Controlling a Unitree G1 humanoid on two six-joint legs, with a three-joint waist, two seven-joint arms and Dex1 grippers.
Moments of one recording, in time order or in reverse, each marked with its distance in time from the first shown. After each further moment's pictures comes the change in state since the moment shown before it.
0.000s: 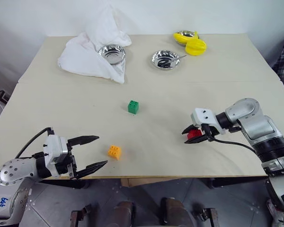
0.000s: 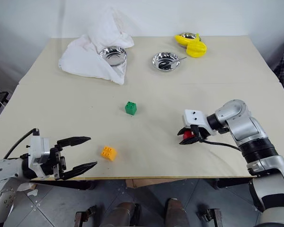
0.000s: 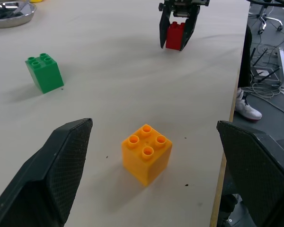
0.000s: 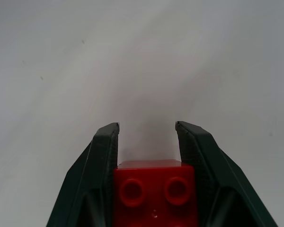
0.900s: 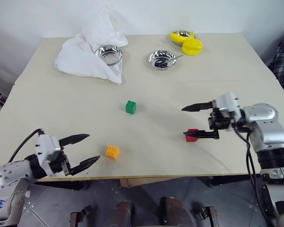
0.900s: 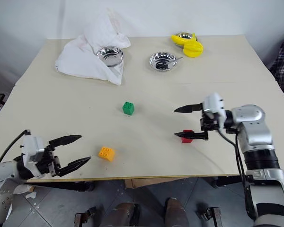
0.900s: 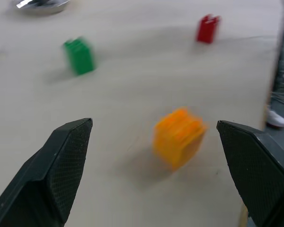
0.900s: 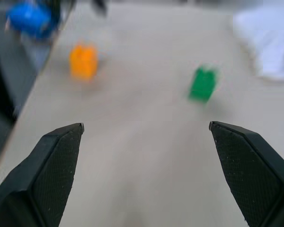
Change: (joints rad) left arm 0.049 -0.052 0.101 0.130 0.019 -0.050 0.047; right arm 0.187 0.065 -0.398 -0.038 0.454 -0.075 0.018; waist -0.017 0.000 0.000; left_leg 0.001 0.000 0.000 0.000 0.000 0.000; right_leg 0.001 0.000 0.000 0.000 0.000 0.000
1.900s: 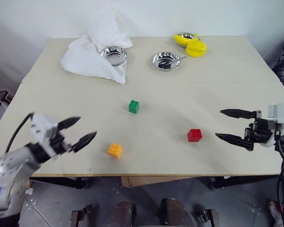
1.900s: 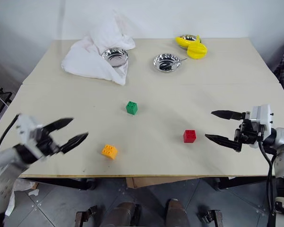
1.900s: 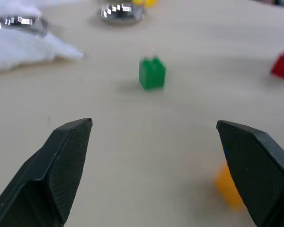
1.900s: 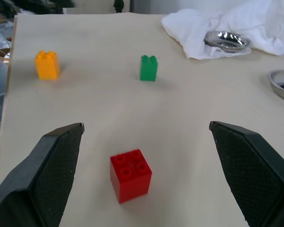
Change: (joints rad) left arm -0.374 -0.013 -0.136 -0.128 -0.022 0.419 0.400; right arm 0.284 -0.078 -0.253 -0.116 0.061 0.019 -0.070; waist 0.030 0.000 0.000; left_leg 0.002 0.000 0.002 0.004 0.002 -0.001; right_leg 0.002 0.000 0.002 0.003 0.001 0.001
